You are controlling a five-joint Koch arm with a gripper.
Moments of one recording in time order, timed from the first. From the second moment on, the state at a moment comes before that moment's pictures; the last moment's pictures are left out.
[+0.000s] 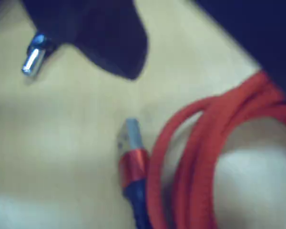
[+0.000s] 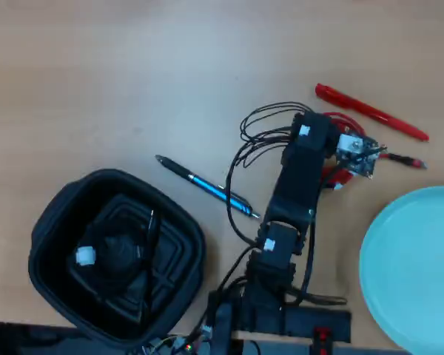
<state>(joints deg) 101.2 83.8 87.0 90.2 23.6</state>
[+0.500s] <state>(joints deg) 93.6 78.0 90.5 89.6 49.8</state>
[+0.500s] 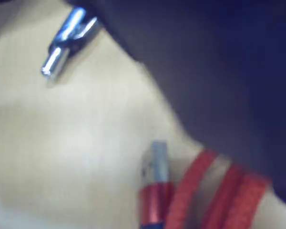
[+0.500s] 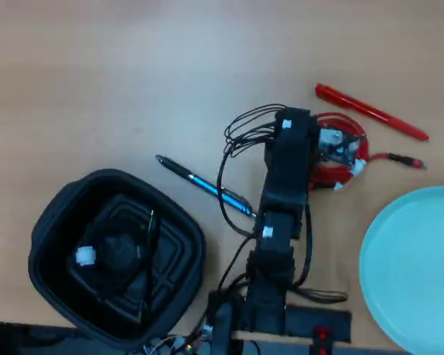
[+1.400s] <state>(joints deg) 103.4 67.0 90.2 82.2 45.9</state>
